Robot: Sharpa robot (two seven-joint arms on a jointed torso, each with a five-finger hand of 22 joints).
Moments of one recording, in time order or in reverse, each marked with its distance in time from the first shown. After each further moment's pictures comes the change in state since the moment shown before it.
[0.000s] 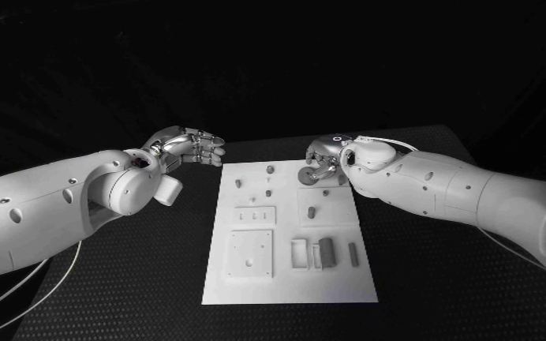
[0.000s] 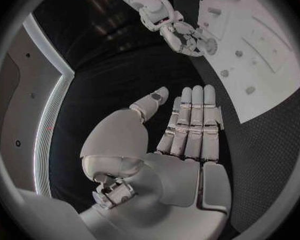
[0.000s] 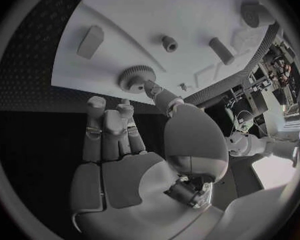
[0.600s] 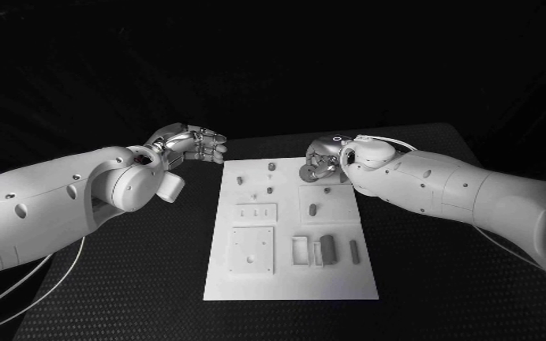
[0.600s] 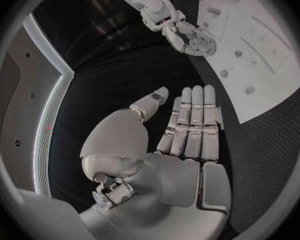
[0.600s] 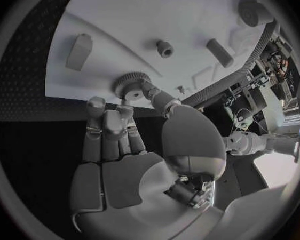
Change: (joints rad) left arm -0.003 0.006 0.000 -0.006 0.000 0.003 0.000; left_hand 0.000 0.000 0.000 0.000 0.000 0.000 0.000 0.000 -0.001 0.000 0.000 -0.004 0.000 0.000 0.000 -0.004 0.001 0.000 0.000 0.000 0.000 0.000; right arm -0.007 0.021 0.000 -0.033 0.032 0.022 0.026; right_hand 0.014 0.068 -0.022 -0.028 0.000 0.001 0.009 0.032 0.010 -0.007 -0.007 0.017 -0.008 -0.004 -0.004 0.000 0.000 0.000 -0.009 0.002 0.000 0.000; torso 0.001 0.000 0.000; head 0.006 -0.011
